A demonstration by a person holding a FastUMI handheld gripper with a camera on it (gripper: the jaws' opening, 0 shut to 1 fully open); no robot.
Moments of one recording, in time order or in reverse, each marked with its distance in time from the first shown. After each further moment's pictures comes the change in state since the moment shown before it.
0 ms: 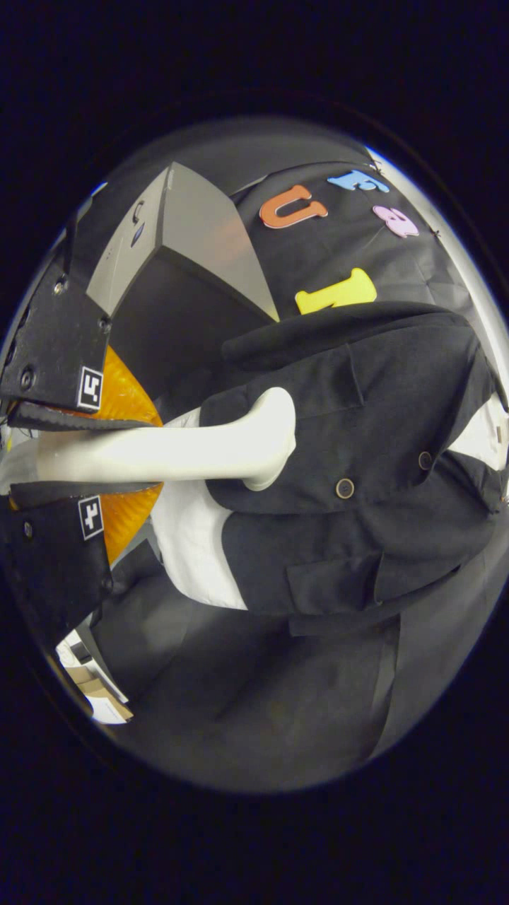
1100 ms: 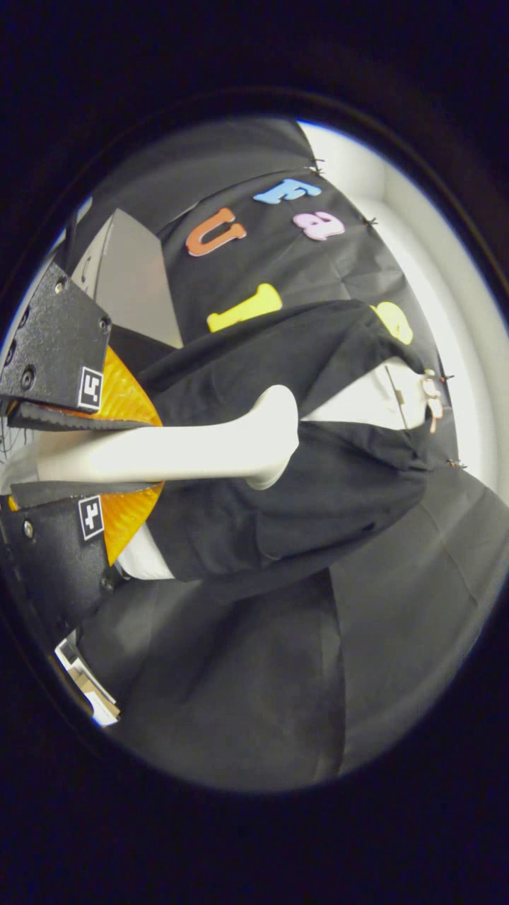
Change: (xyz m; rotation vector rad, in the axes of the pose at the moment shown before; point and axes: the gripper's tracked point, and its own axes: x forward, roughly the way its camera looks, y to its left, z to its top) arm -0.125 -0.035 0.147 0.124 -0.298 0.077
